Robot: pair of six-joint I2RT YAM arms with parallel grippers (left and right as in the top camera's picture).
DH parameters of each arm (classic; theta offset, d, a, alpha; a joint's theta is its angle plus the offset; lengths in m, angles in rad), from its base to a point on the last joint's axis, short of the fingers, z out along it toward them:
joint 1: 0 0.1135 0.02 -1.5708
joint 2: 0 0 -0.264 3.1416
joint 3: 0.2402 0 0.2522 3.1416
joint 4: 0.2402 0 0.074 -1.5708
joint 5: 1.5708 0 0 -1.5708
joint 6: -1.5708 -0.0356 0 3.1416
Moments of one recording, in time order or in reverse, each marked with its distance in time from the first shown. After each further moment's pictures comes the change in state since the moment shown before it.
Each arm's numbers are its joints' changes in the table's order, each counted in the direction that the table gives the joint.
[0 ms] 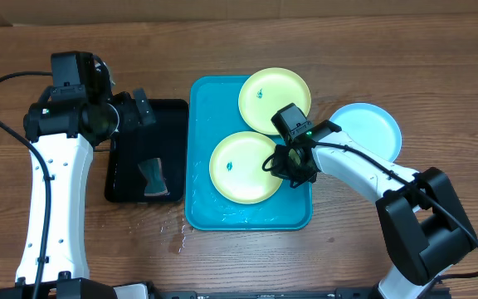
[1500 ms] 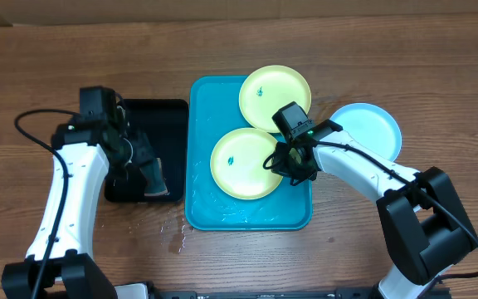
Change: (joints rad) left arm 0.000 0.012 -0.319 -0.082 -0.056 0.028; right arm -0.006 0.000 0.000 -0.020 0.014 -0.006
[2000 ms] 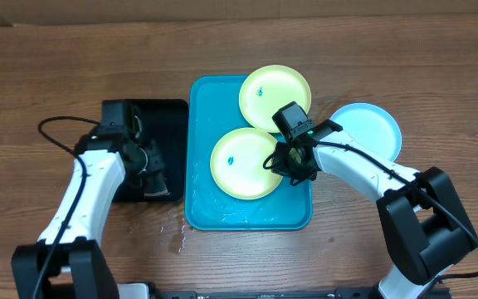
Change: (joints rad) left arm -0.066 0.034 -0.118 -0.148 -0.035 0.018; right arm 0.000 0.000 0.000 -0.001 0.000 0.000
